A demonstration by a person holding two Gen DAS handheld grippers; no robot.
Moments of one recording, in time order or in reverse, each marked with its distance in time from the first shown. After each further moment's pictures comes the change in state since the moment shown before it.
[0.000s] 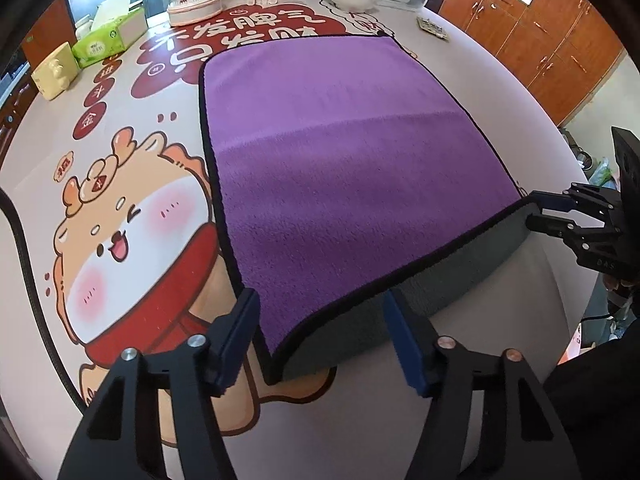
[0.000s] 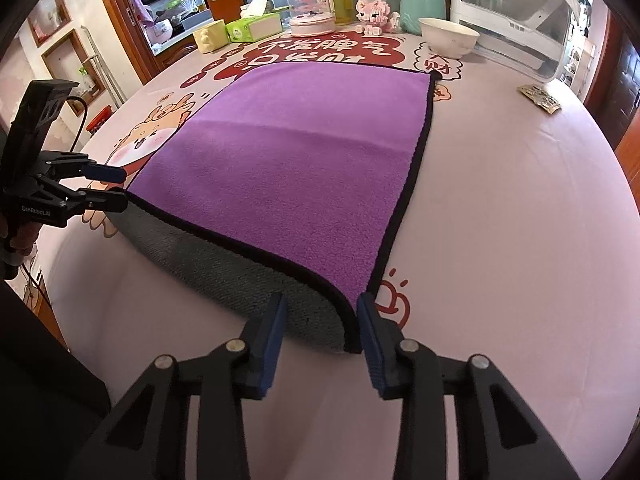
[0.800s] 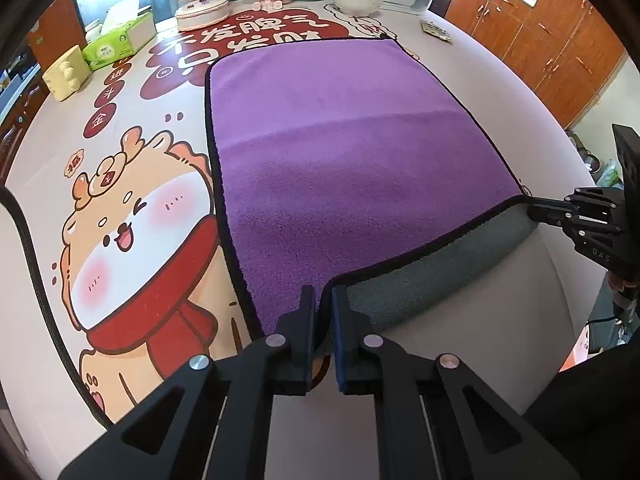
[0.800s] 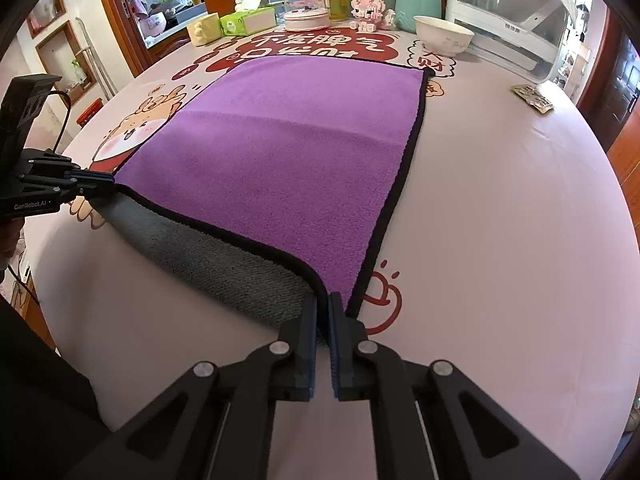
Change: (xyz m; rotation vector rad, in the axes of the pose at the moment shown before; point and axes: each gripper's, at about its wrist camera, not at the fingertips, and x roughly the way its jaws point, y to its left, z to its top) left arm -0.003 -0.006 -0.009 -0.009 -0.026 0.046; right arm 0.004 0.001 -0.004 -0.009 0.013 -0.048
